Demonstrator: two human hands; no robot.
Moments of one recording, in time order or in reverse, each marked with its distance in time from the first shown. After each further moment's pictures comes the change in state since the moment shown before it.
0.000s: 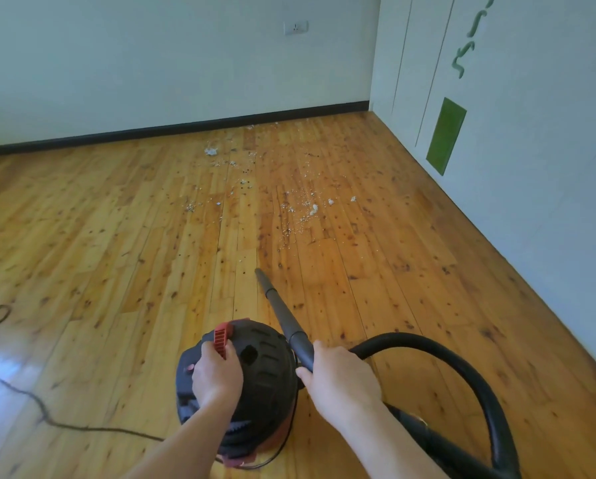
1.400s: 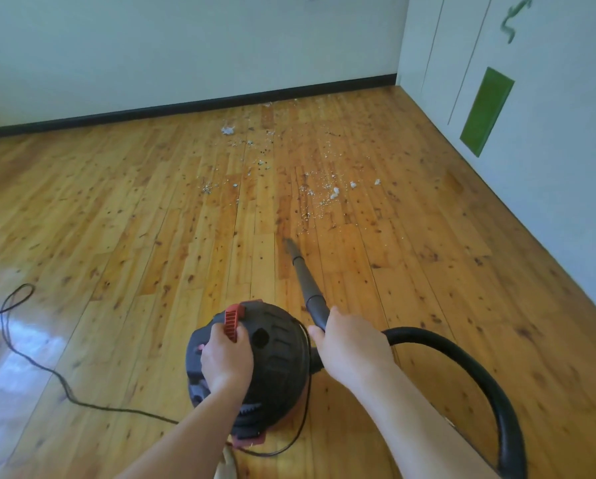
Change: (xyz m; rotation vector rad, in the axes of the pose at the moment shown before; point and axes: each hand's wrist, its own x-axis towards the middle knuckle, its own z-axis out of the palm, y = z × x) left_hand 0.031 0.000 0.000 -0.067 0.045 0.007; right_hand 0.052 -0.023 -0.013 0.037 -0.013 0.045
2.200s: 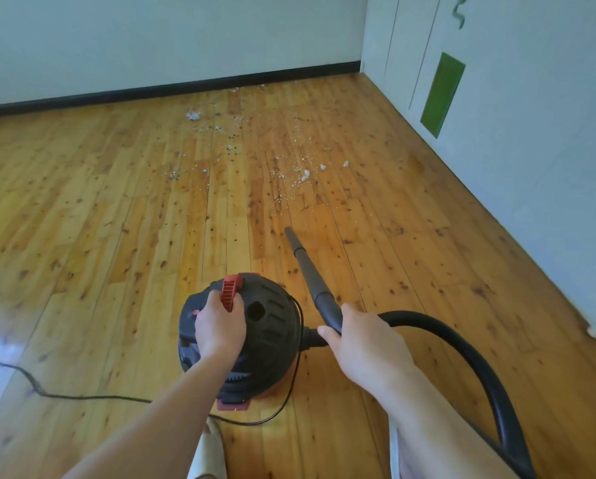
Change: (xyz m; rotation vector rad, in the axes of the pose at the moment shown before) left_hand -0.021 -0.002 0.000 -0.027 -0.133 0.183; right_hand -0.072 0.043 0.019 -0.002 0.035 0.100
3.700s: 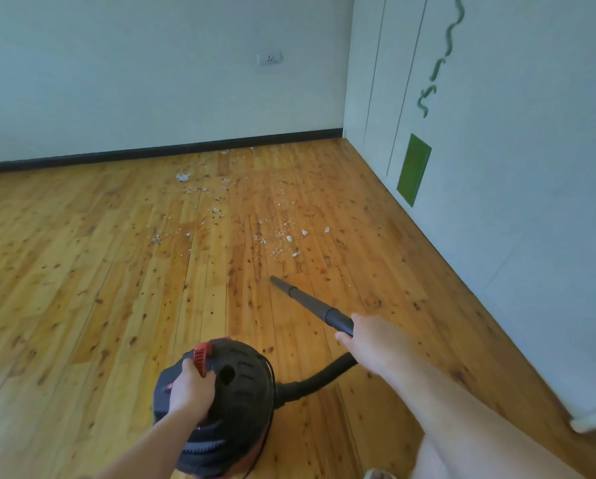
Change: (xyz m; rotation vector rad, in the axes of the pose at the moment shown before) left_hand 0.075 0.060 0.027 0.120 -0.211 -0.129; right_hand 0.159 0.074 -0.122 -0.143 -0.006 0.013
